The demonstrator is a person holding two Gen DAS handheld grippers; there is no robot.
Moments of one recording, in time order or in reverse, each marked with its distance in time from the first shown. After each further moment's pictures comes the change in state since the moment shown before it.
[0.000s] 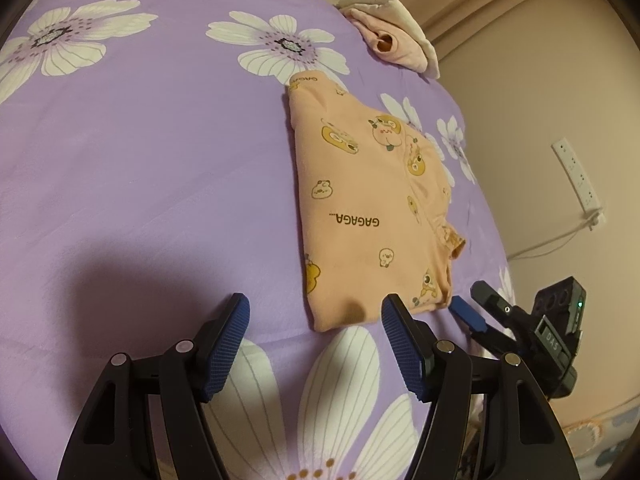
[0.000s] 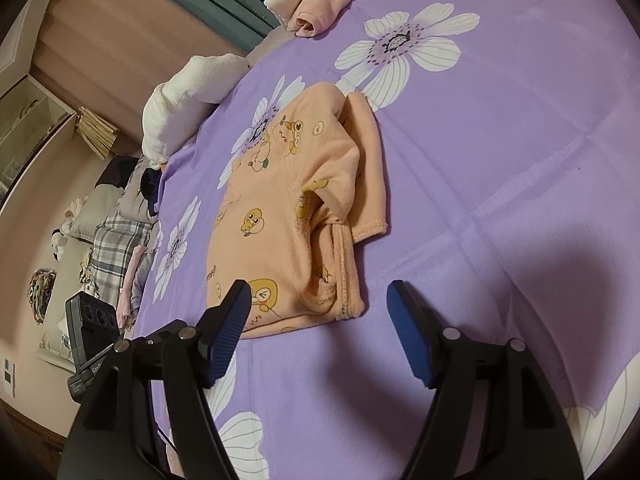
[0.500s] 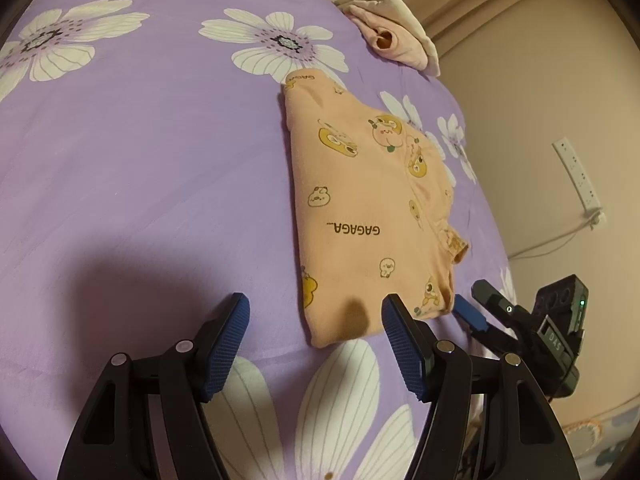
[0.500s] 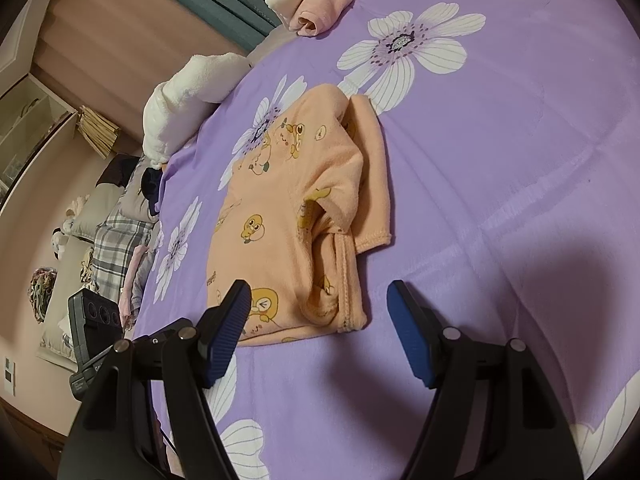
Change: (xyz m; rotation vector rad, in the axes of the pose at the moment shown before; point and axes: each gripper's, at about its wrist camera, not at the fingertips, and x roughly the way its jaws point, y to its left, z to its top) left arm 0.007 -0.004 0.003 0.000 0.006 0.002; right arm 0.003 0.002 0.005 -0.004 0.005 0.005
